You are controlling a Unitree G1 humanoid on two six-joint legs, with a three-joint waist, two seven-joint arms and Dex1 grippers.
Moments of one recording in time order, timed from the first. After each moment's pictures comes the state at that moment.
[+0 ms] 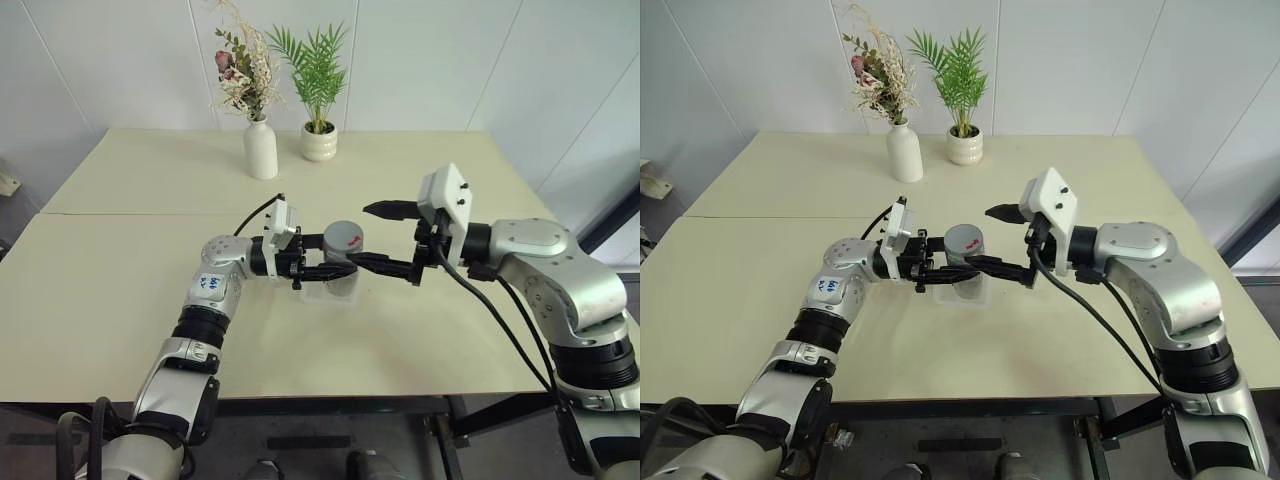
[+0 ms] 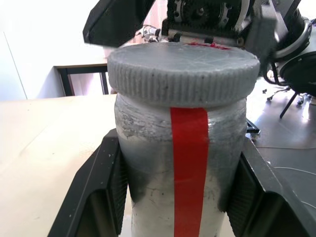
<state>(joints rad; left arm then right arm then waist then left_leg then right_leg) -0.92 0.27 -0.02 0.60 -0.35 0.00 -1.34 -0.74 -0.68 0.01 -0.31 0.51 0.69 0.89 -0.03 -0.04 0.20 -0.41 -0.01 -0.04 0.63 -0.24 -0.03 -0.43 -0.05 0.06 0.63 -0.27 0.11</state>
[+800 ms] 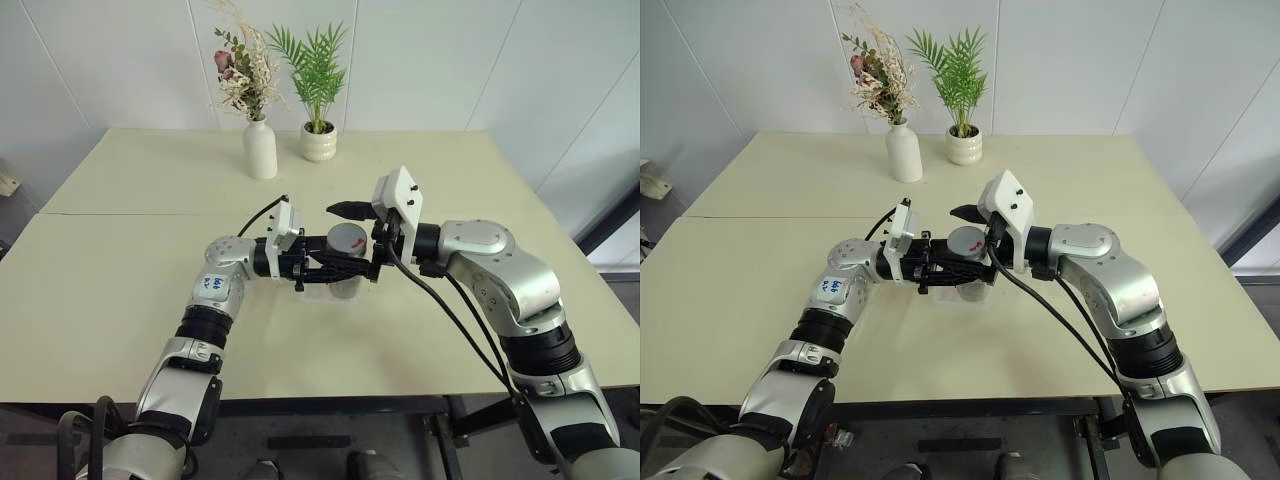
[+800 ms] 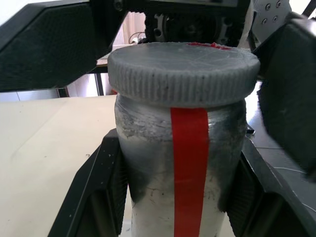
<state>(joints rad) -0.93 0.25 -0.02 0.61 -0.34 0.00 -1.35 -0.85 -0.49 0.15 -0.15 0.43 0.59 0.86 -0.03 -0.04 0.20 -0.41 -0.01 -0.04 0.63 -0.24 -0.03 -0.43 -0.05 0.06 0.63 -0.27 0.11</state>
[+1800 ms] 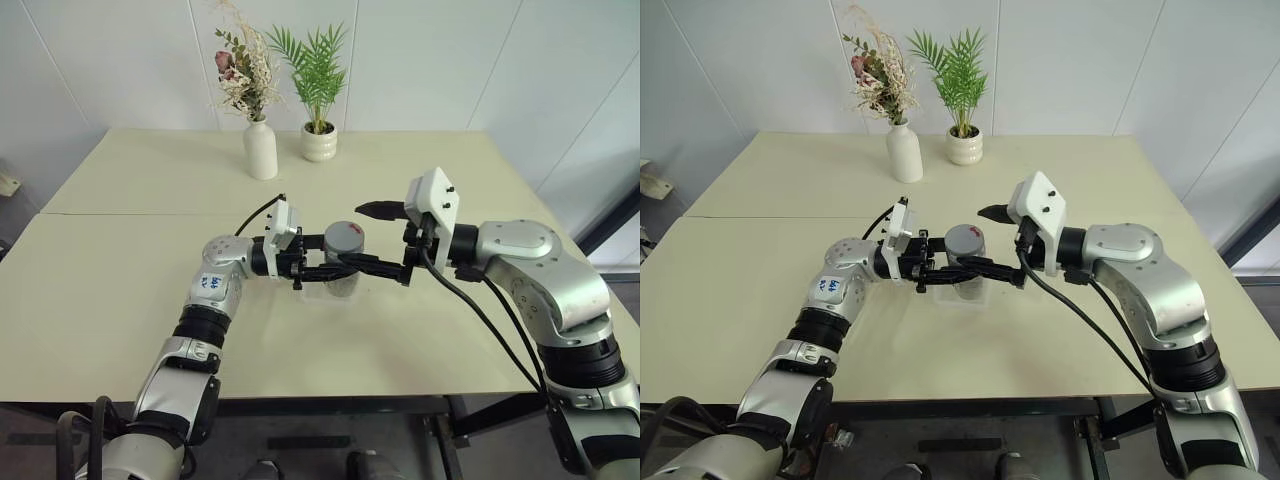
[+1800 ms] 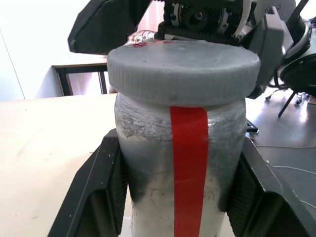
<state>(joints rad) -0.92 0.27 -0.02 0.61 -0.34 0.00 -1.34 -0.74 -0.66 0.05 -0.31 0.47 0.66 0.87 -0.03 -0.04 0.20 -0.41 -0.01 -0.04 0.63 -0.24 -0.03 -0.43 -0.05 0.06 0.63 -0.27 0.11</state>
